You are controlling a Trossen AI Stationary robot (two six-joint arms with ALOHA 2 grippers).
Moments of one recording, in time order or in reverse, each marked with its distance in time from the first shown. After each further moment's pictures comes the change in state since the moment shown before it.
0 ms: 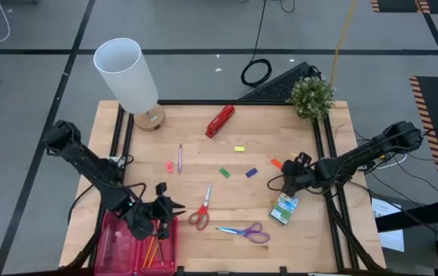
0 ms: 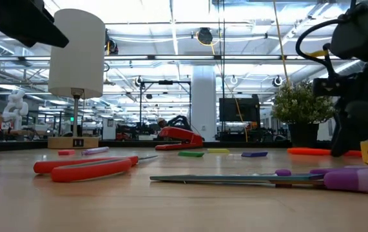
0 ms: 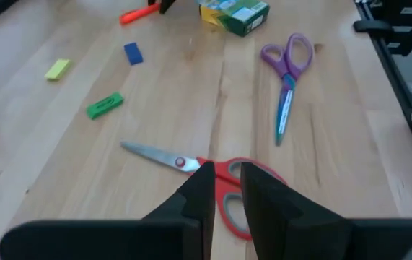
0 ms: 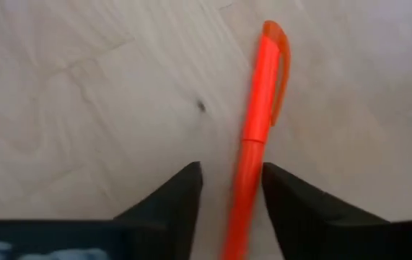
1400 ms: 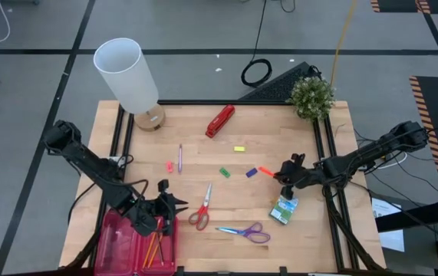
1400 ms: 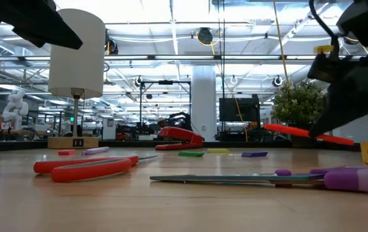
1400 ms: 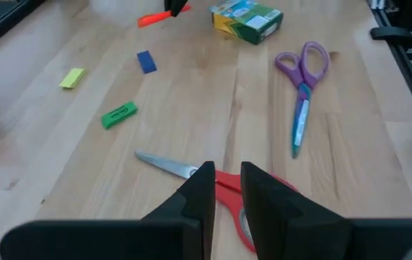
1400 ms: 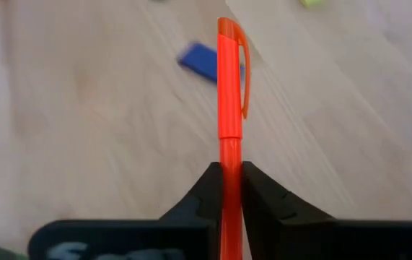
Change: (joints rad) left arm 0.040 0.000 0.000 0.021 -0.007 0.042; right arm 0.002 -0.208 -0.045 0.351 -0.008 -0.190
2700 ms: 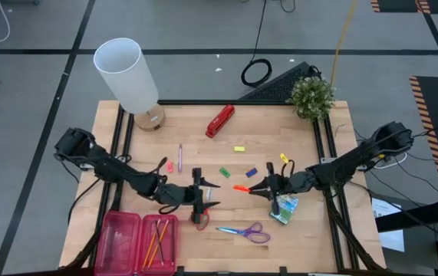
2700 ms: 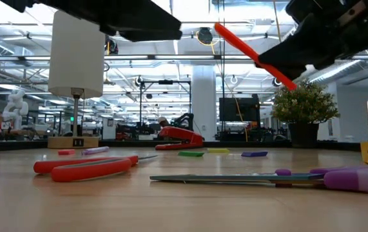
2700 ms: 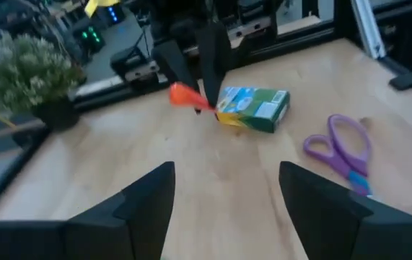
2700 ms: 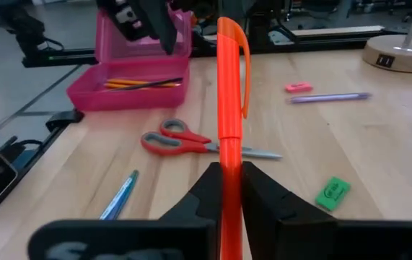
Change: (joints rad) left arm 0.327 0.199 0.024 0.641 0.272 0.713; right arm 0.060 0.346 0.124 0.795 -0.126 -0.396
